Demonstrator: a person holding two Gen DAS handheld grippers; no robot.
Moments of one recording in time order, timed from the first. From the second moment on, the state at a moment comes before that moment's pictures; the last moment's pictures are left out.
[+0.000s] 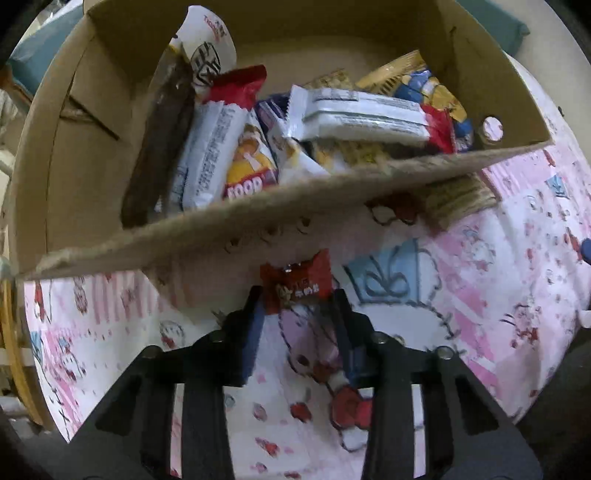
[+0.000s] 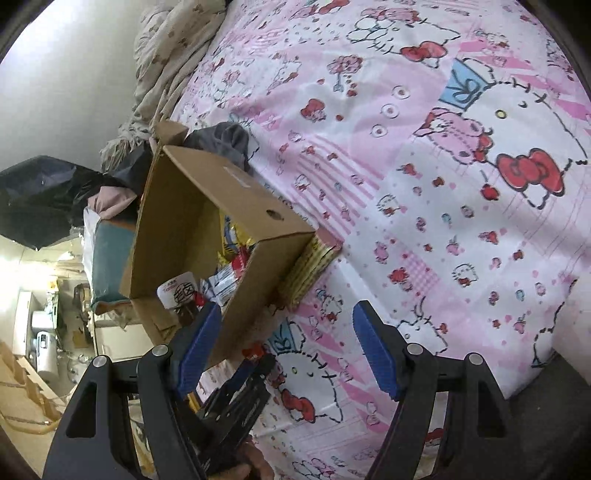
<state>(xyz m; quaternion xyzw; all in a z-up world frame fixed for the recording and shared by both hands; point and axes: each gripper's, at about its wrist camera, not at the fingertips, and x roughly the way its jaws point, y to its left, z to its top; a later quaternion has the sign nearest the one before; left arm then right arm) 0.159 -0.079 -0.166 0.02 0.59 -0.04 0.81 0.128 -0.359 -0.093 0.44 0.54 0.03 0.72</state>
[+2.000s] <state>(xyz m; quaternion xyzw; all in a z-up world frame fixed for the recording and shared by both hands) 0.098 -0.034 -0.052 -0.02 0.54 -0.09 0.84 0.199 -0.258 -0.149 0.04 0.56 0.03 0.83</state>
